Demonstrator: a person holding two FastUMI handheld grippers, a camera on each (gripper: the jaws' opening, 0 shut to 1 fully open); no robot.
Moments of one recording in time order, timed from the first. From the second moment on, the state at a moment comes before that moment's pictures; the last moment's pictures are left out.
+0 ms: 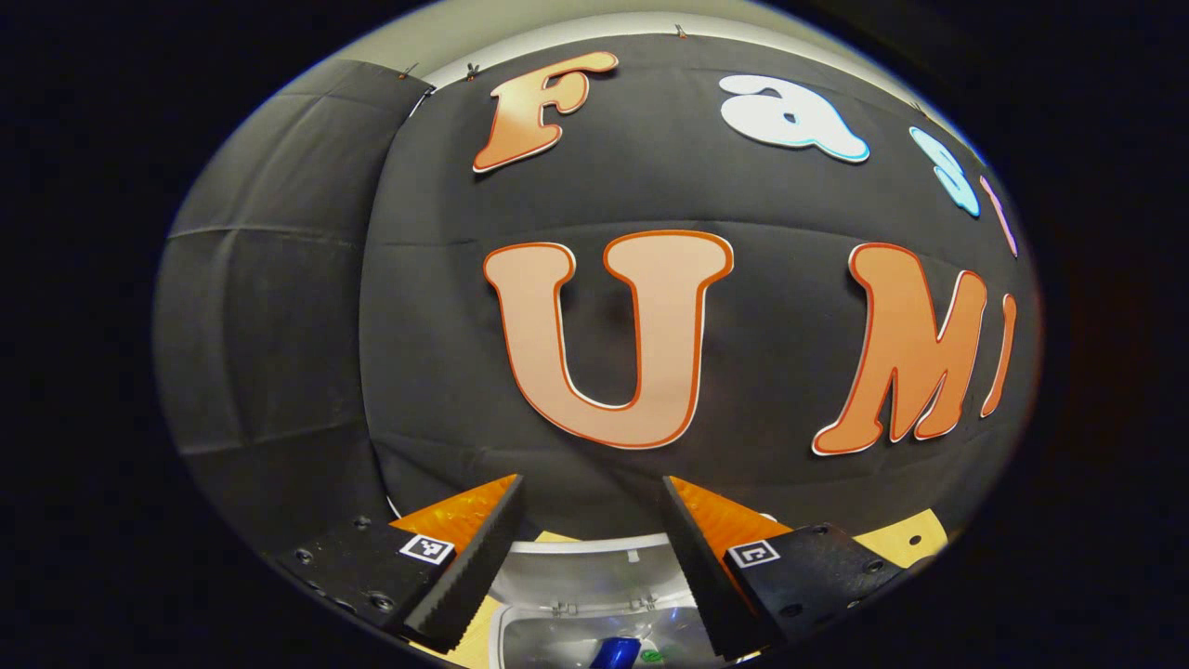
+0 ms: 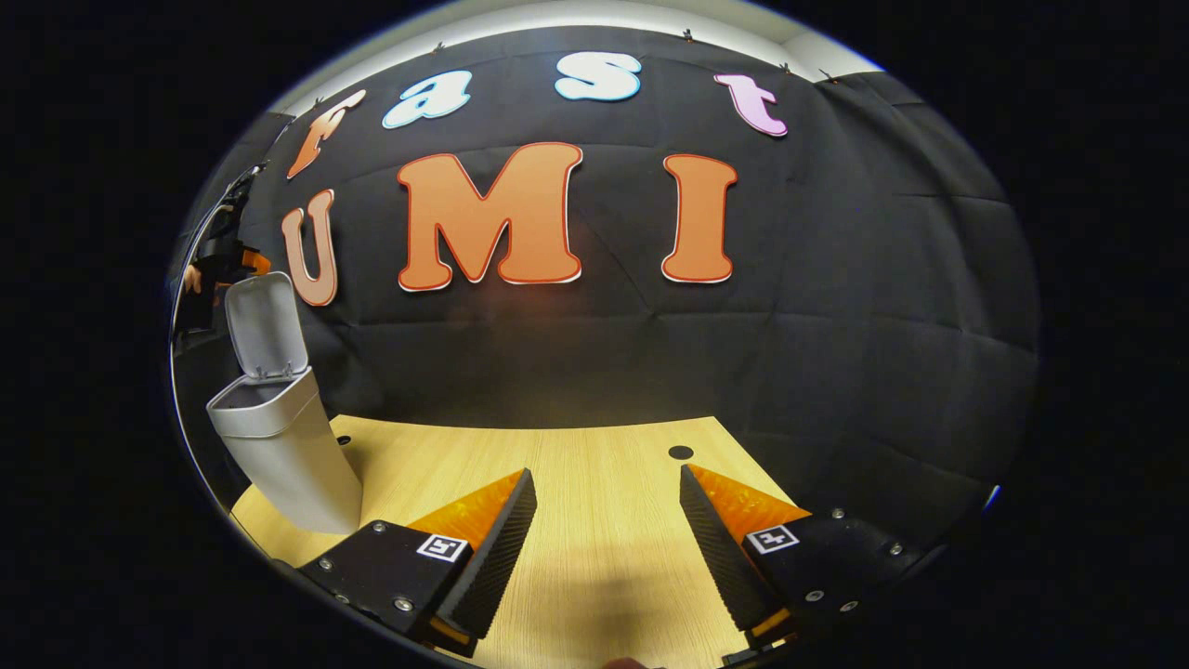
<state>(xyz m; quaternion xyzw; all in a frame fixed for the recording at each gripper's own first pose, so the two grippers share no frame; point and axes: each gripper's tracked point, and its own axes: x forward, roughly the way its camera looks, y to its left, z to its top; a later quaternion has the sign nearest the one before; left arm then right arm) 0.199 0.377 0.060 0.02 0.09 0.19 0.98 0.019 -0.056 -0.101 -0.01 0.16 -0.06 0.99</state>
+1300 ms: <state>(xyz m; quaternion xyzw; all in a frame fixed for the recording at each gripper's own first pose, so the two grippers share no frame) 0.078 0.302 -0.119 -0.01 0.24 0.17 0.96 0.034 -0.033 -0.111 -0.02 0.17 -0.01 0.99</state>
